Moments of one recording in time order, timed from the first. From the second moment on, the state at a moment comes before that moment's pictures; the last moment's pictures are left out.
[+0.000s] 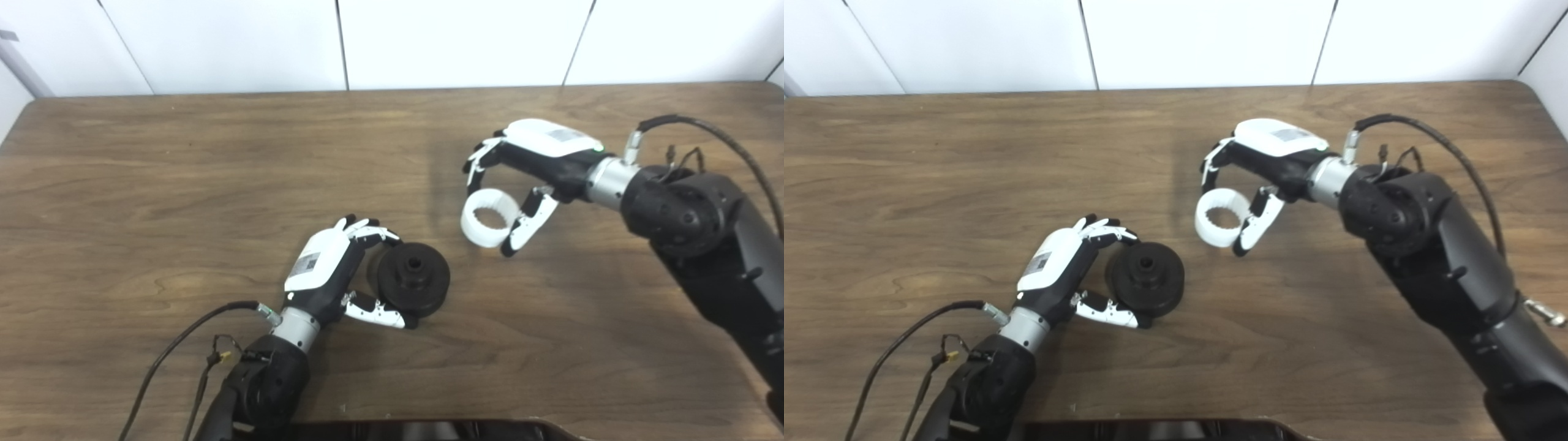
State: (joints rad) left arm 0.05 0.16 -0.38 -0.25 0.74 0.11 -0.15; right arm -0.42 -0.53 0.39 -0.43 -0.62 0.34 0.74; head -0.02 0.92
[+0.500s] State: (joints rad) left arm 0.05 0.15 -0.38 -0.24 0.74 0.11 -0.16; right arm -0.39 -0.47 0.41 -0.48 -0.65 0.27 0.74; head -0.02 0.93
